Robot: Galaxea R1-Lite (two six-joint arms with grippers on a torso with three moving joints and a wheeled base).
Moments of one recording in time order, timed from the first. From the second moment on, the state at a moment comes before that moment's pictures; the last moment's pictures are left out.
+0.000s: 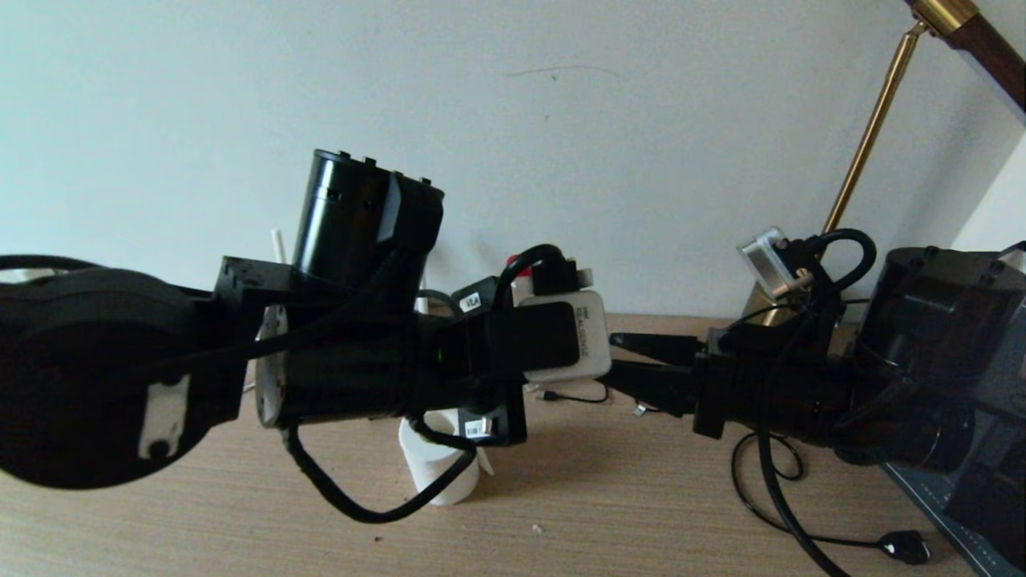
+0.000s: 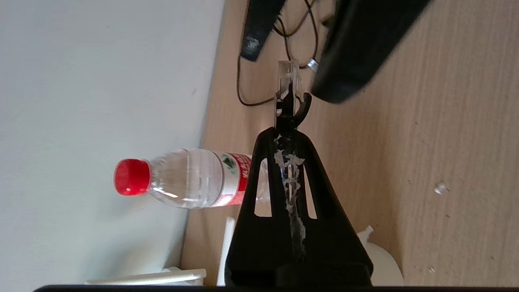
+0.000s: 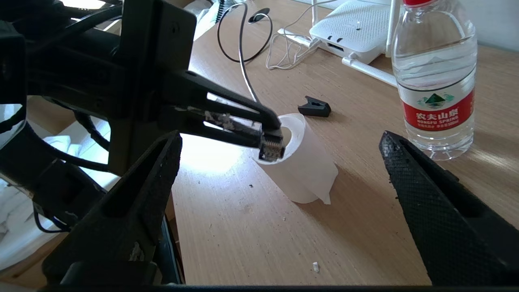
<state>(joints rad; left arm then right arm) -0.80 1.66 -1.21 -0.04 -0.05 0.99 0.59 1.61 -0.67 -0.90 0.51 0.35</state>
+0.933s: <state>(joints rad) -0.82 1.66 -1.21 -0.05 -0.05 0.99 0.59 1.61 -0.66 -0.90 0.51 0.35</state>
